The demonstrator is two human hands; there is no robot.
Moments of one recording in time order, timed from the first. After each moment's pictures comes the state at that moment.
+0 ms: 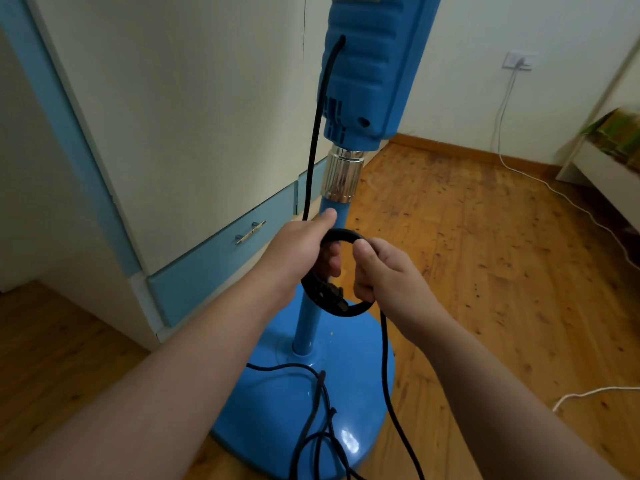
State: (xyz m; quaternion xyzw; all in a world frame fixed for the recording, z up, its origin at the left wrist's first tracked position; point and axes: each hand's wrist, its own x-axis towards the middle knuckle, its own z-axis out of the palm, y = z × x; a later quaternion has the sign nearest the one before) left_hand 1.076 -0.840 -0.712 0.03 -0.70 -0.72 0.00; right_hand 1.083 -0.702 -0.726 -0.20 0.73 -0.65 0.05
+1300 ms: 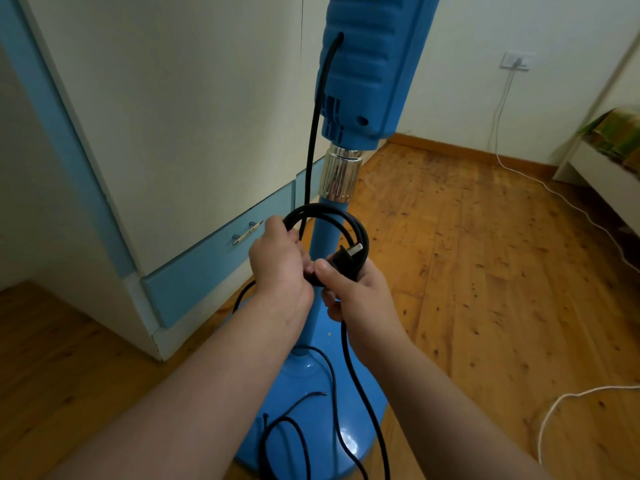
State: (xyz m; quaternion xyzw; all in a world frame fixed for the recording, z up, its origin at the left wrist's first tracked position) left_hand 1.076 -0.821 -0.717 0.24 -0.41 -0.86 0.20; right_hand 1.101 -0.734 -0.743 -0.08 0.65 -0.75 0.05
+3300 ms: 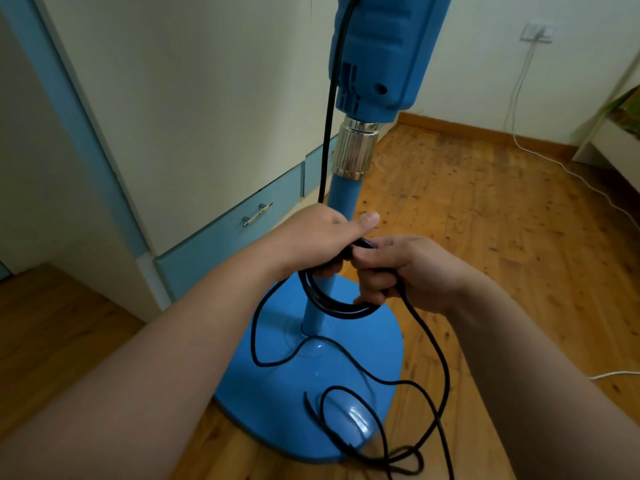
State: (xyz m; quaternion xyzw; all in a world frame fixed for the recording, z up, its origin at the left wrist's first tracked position) left_hand 1.081 -0.847 -0.704 -0.09 -0.87 -0.48 -0.05; right_hand 1.070 -0.689 -0.718 -0.26 0.66 -0.61 0.35
